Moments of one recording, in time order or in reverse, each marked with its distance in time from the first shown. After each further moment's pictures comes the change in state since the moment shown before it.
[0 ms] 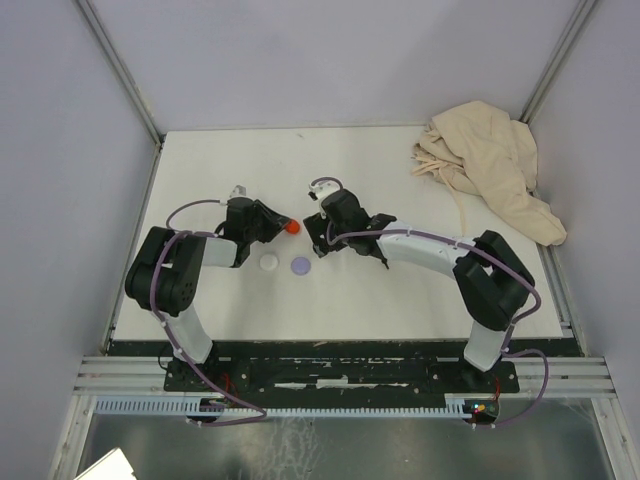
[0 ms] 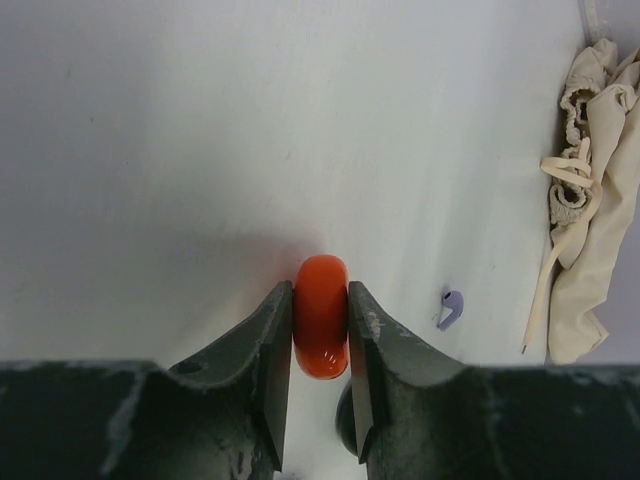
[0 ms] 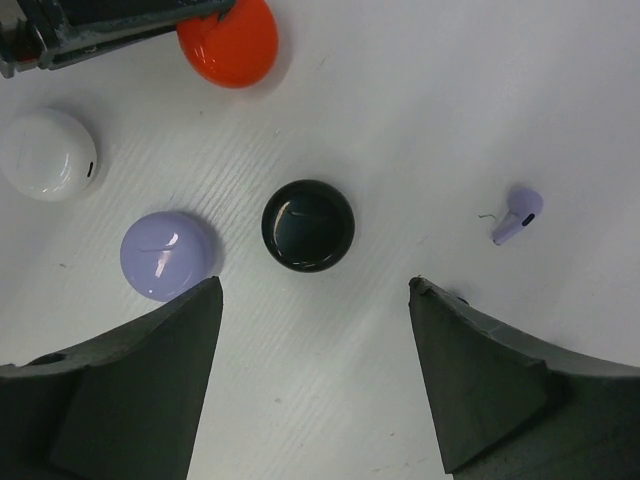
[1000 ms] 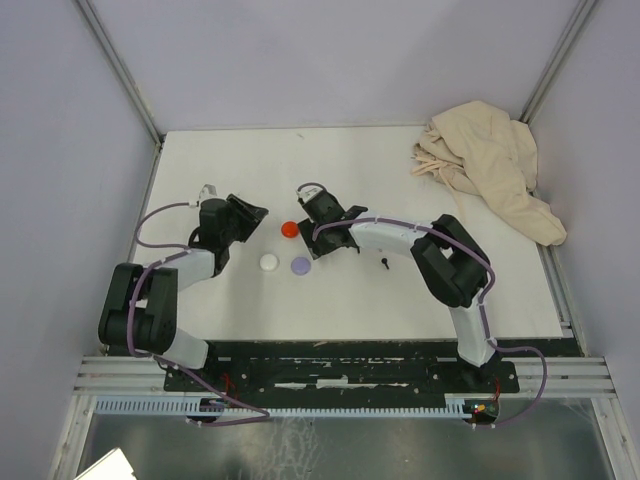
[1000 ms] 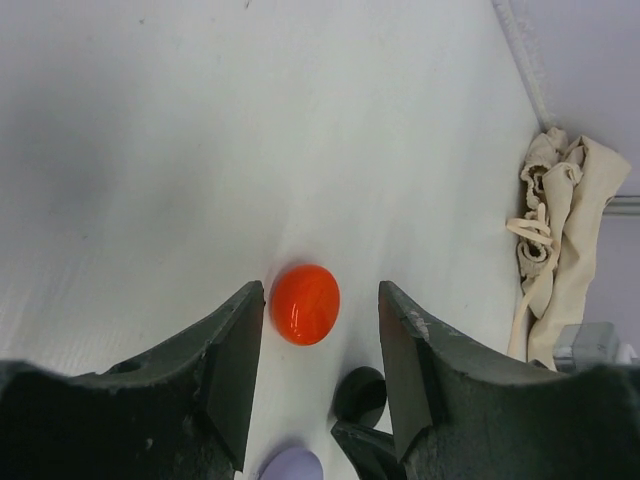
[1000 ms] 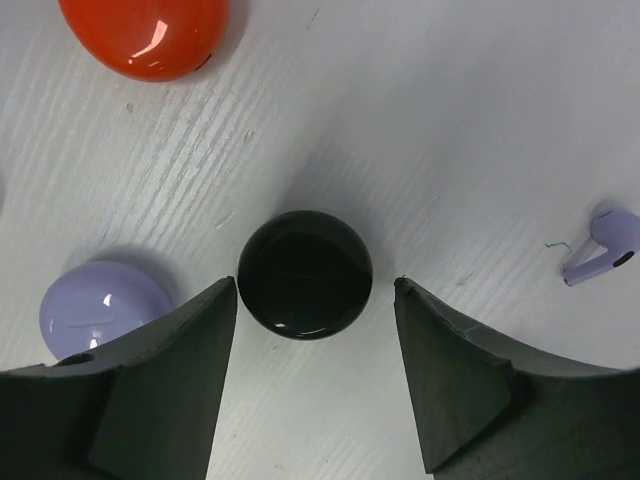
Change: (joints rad) left arm 0.119 -0.264 -0.101 -0.109 -0.050 0.027; right arm 0.001 0.303 0.260 -0.193 0.000 0.045
